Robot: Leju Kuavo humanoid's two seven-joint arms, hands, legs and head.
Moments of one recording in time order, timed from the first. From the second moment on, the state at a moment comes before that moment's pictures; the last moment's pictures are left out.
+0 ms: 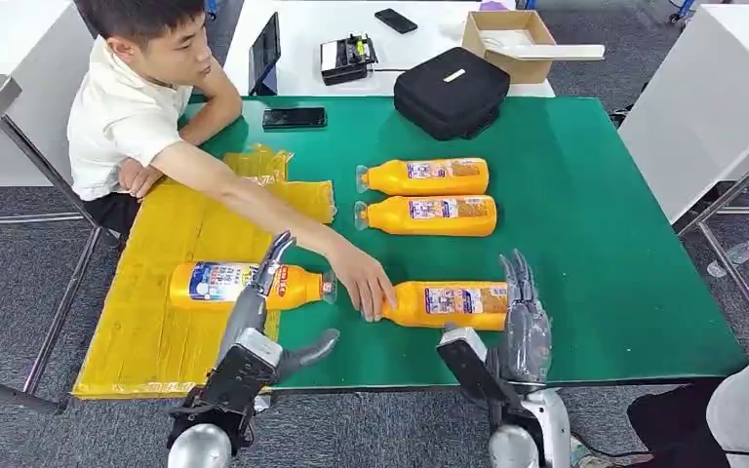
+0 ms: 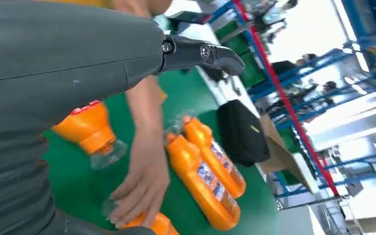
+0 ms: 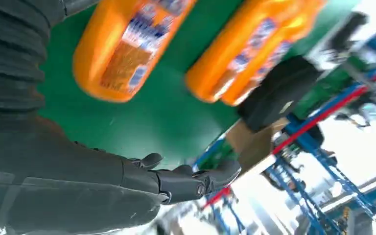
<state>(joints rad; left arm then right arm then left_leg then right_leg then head) 0.03 -0.28 -0.38 -1.63 -0.51 0.04 -0.22 0.18 0.25 -0.01 -1.66 1.15 -0.22 -0.33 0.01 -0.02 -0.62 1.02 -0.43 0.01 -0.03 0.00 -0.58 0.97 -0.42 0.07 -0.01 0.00</state>
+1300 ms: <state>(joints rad) 0.05 -0.29 -0.40 -1.58 -0.52 0.11 -0.08 0.12 0.08 -0.06 -1.60 1.37 -0.12 -0.11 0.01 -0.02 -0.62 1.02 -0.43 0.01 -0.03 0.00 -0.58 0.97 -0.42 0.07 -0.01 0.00</state>
